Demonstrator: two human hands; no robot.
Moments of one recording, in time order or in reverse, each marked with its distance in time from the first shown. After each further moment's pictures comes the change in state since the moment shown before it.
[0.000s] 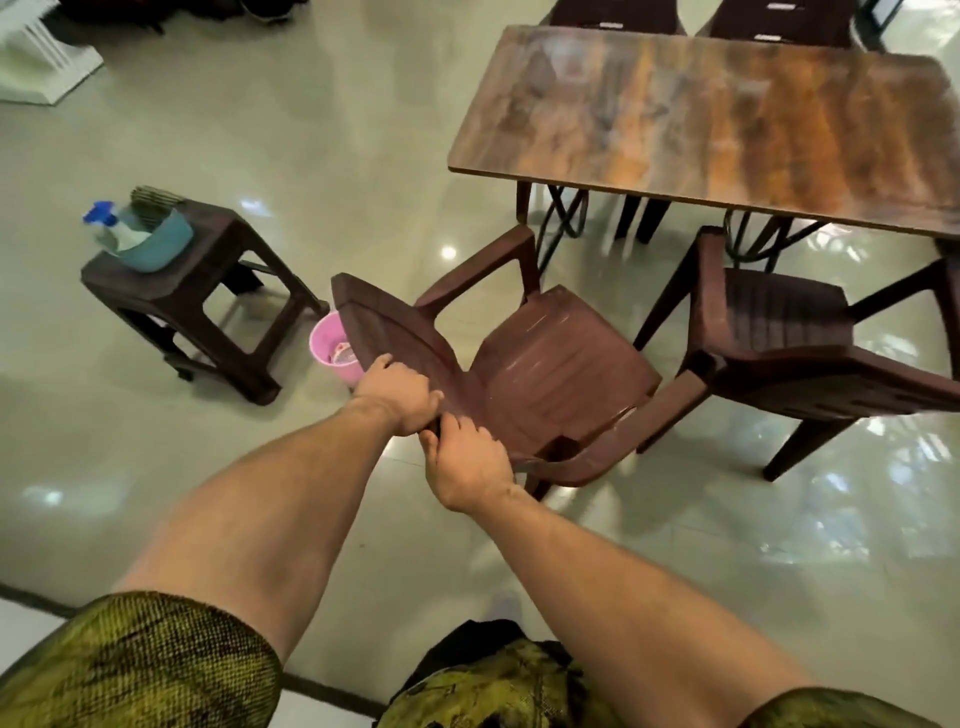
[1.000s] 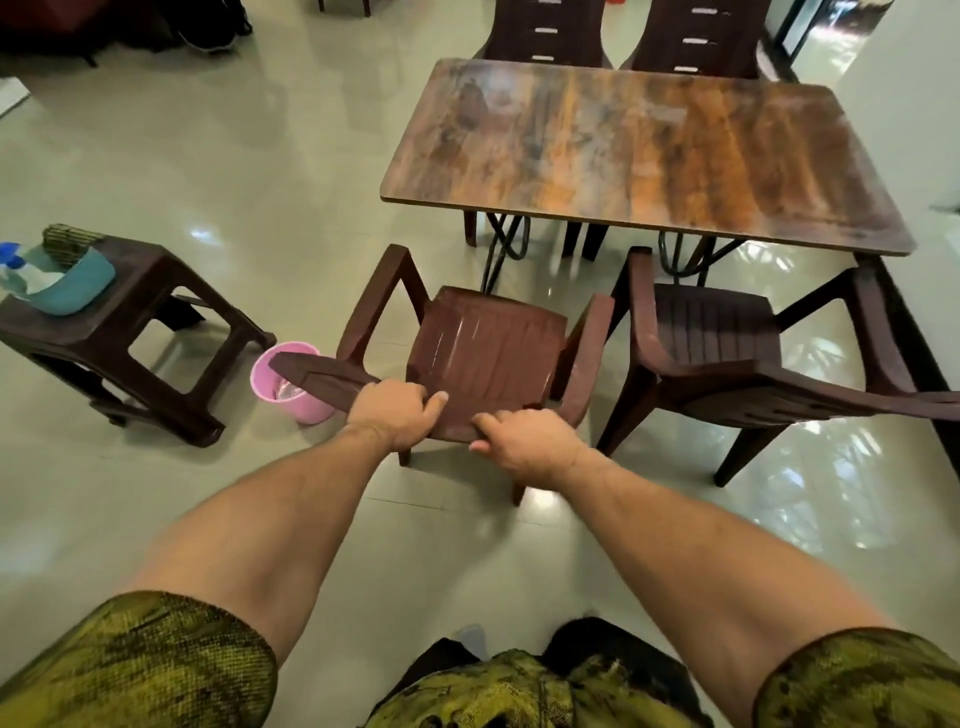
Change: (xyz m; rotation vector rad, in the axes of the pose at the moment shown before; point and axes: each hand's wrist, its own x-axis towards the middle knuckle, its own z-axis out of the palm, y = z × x) left_hand 0.049 0.079 -0.031 -0.262 0.207 0.004; right_hand 0.027 0.156 -0.108 -0.493 0.009 -0.345
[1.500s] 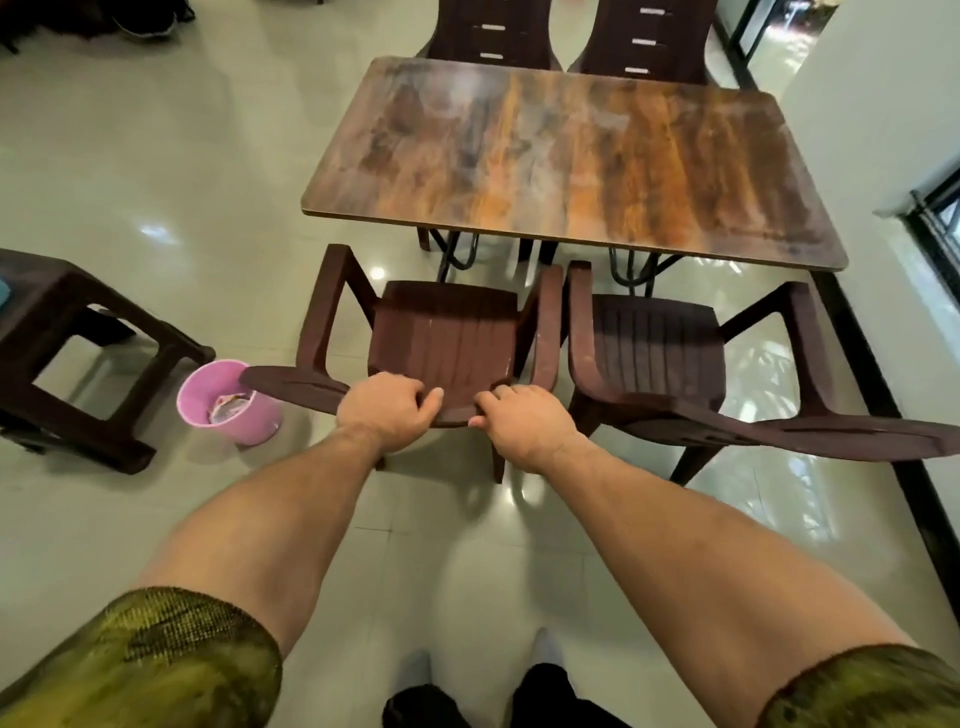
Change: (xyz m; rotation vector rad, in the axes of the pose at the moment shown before) left_hand 0.094 0.100 -0.011 -0.074 0.194 0.094; right_hand -0.005 0.133 -0.038 -0.015 -0.041 0.198
